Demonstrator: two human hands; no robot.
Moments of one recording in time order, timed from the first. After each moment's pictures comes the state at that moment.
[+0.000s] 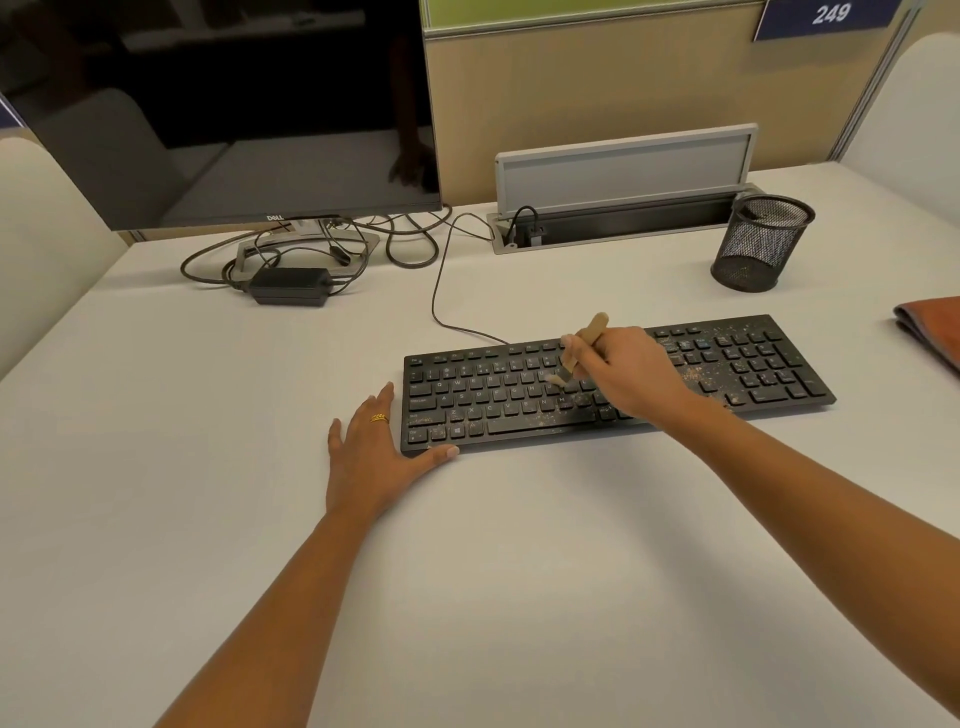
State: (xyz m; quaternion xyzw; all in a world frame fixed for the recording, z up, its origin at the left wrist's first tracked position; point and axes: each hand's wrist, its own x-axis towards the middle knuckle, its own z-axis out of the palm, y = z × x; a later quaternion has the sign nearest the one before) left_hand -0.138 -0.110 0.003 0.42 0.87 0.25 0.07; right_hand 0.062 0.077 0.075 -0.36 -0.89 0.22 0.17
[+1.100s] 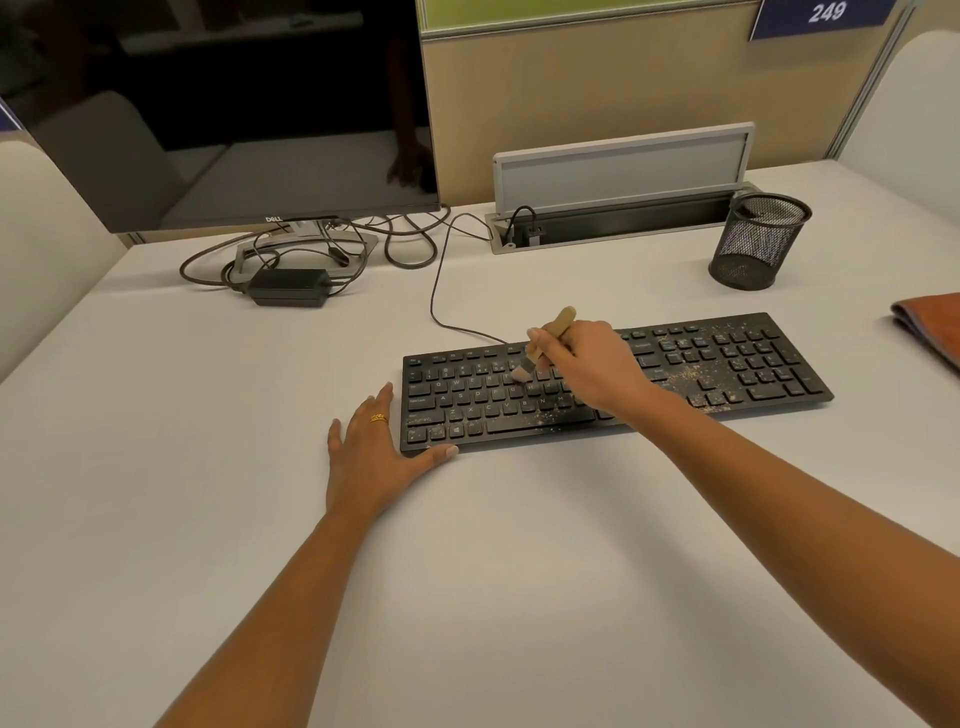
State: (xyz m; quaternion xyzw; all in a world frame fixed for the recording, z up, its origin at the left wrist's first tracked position) left_hand -0.138 -0.110 0.004 0.42 0.87 0.25 0.08; right_hand 0.036 0.067 0.077 -0.35 -0.88 0.28 0.19
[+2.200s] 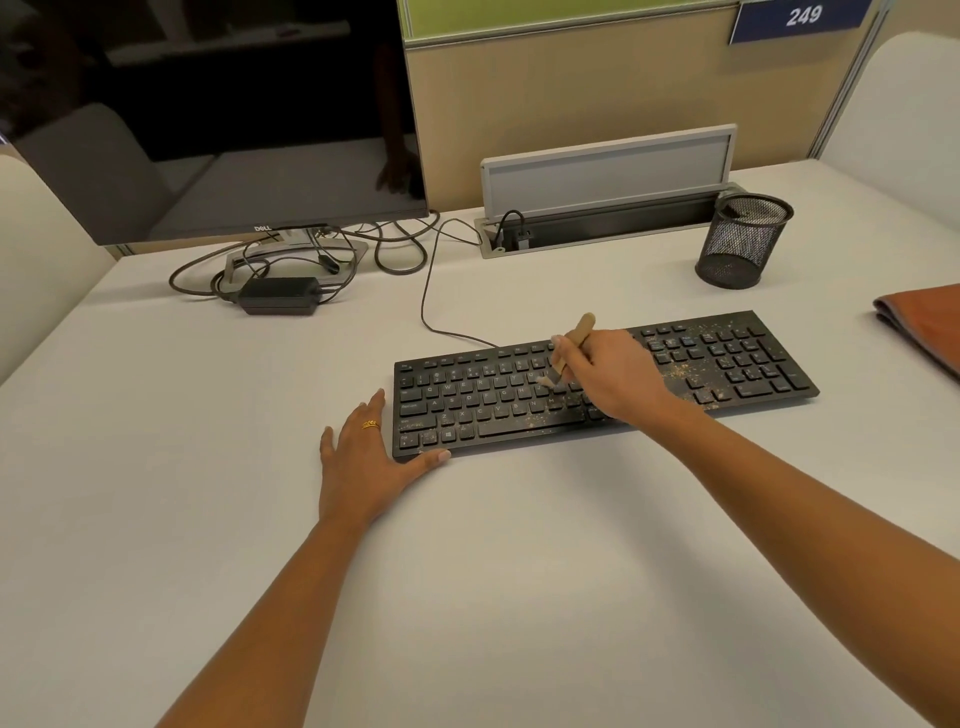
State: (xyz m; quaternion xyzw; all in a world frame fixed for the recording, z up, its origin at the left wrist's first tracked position) left_hand -0.138 -0.110 0.005 0.43 0.87 0.24 0.08; right_hand 0.061 0.070 0.076 -0.39 -0.87 0.23 0.19
